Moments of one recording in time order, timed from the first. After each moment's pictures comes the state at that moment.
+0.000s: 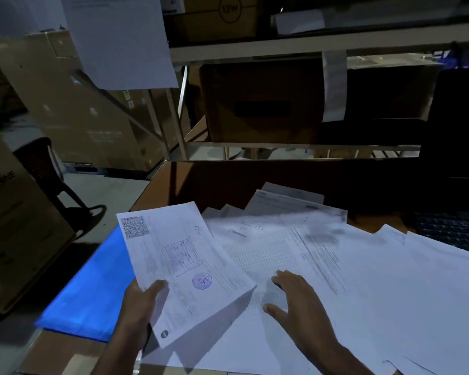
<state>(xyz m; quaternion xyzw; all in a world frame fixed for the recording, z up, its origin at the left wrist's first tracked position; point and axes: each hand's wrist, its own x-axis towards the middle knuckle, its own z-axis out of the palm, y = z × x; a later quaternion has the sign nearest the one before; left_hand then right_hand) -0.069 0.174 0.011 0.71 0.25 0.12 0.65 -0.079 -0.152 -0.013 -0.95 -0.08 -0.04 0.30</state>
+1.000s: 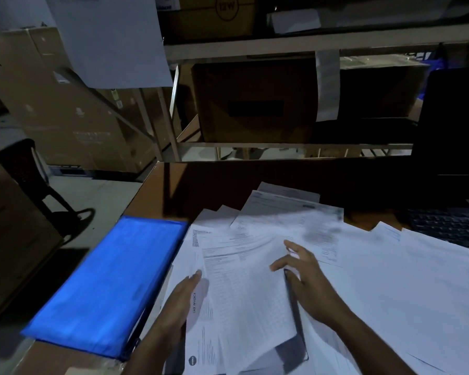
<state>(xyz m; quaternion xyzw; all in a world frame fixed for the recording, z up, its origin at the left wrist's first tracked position) -0.064 0.114 0.025 0.58 0.15 -0.18 0.78 -0.049 -0.167 0.031 -0.89 -0.11 -0.02 0.43</state>
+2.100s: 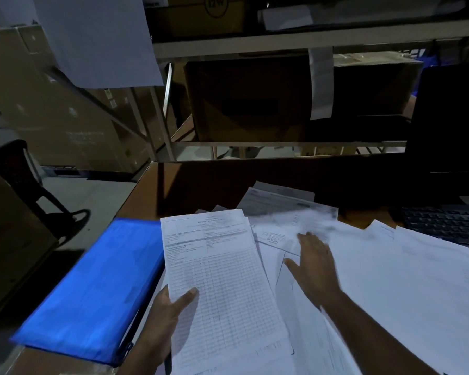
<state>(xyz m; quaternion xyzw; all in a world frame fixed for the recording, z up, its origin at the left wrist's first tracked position) -0.075 0.125 0.009 0.62 0.09 -0.07 0.78 0.002 -0.189 0.002 -0.97 0.06 -0.09 0.21</state>
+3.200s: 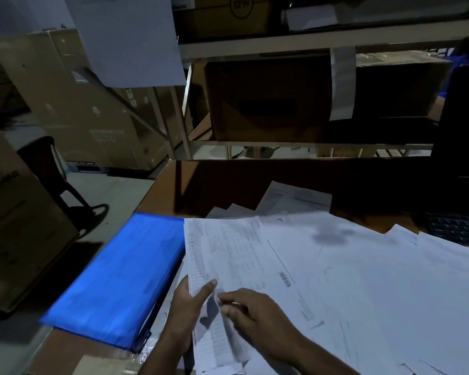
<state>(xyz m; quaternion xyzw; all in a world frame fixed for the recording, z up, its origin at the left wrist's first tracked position) -0.070 0.123 -0.004 0.68 0.15 -0.01 0.71 -0.081 -0.068 0.019 -0.86 -0.21 0.09 0.45</state>
